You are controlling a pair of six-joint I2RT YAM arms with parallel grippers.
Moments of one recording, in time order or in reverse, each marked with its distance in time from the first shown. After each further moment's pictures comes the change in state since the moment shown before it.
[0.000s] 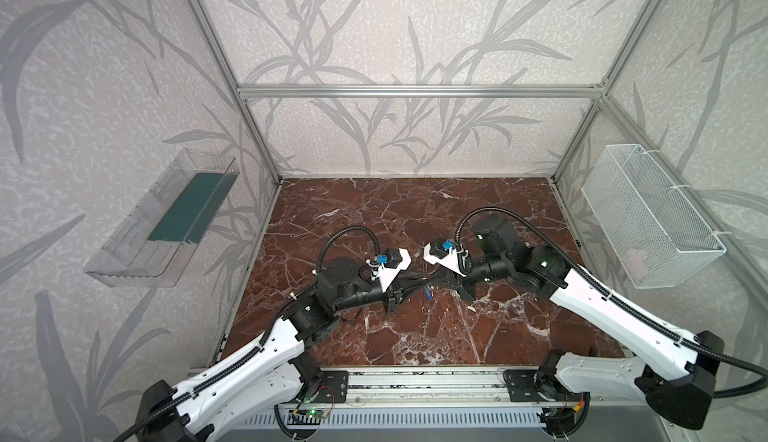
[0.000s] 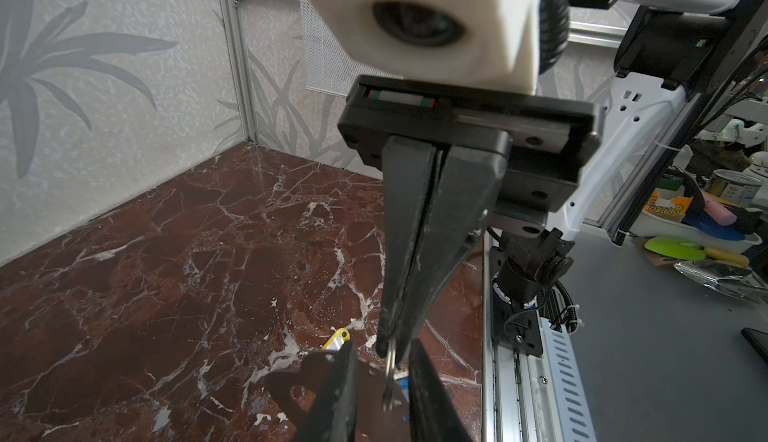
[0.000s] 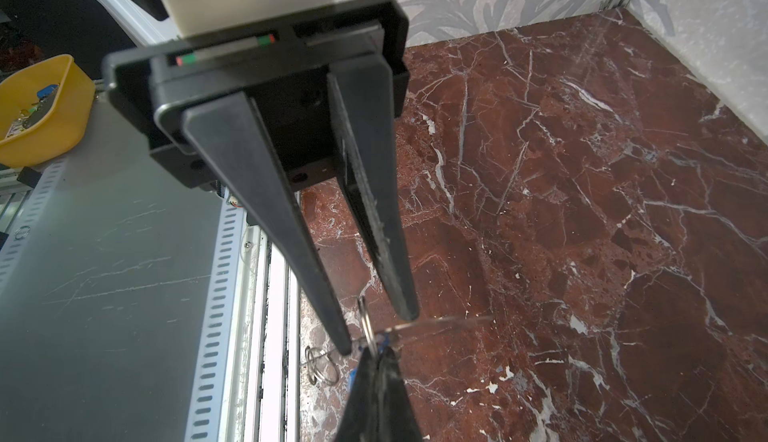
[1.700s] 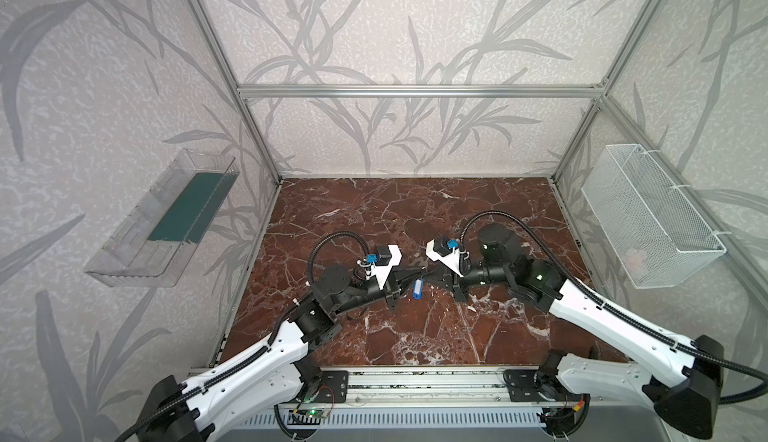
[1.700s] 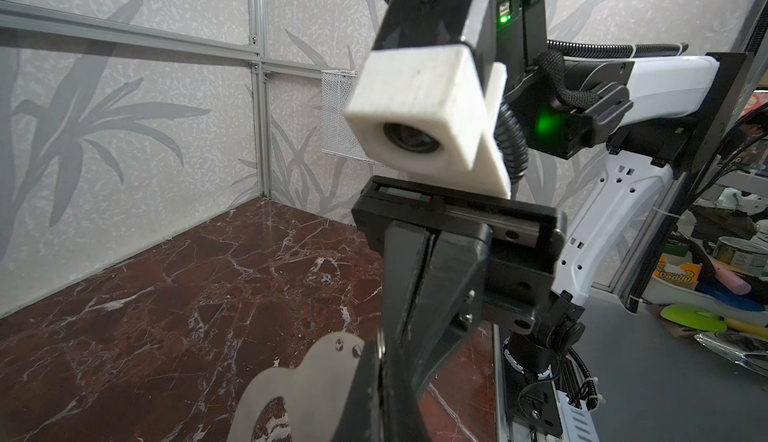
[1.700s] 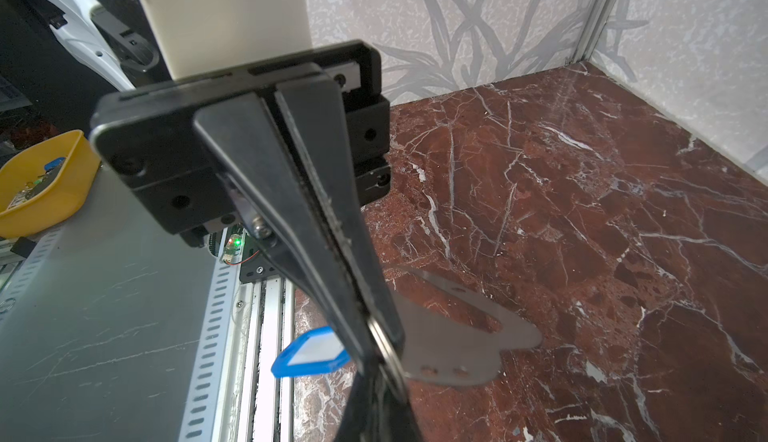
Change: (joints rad) left arm 0.000 0.003 -0.111 0.335 -0.046 -0.128; right arm 0.000 -0.064 -0.200 0.347 -0.021 0.166
